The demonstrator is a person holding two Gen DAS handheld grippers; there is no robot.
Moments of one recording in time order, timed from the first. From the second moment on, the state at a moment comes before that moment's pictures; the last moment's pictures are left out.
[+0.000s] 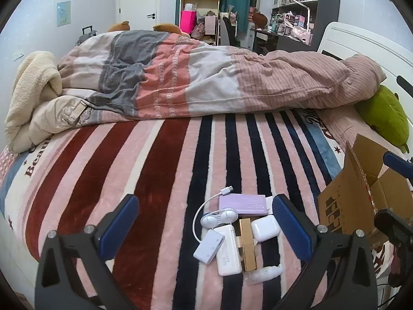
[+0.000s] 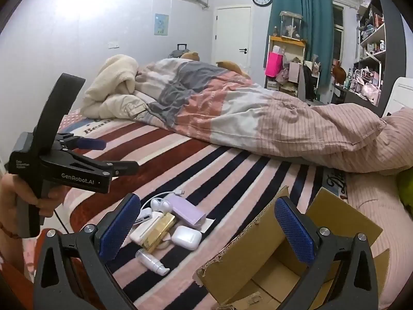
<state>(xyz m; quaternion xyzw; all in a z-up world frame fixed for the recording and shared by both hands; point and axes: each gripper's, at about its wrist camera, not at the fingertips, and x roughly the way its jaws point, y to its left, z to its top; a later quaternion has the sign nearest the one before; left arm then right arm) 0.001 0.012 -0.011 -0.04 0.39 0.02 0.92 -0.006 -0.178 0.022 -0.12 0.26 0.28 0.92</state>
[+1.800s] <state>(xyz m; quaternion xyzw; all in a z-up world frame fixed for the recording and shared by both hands) -0.033 0.010 0.013 -0.05 0.37 0.01 0.93 -0.014 -0.198 0.024 -0.07 0.26 0.28 0.92</state>
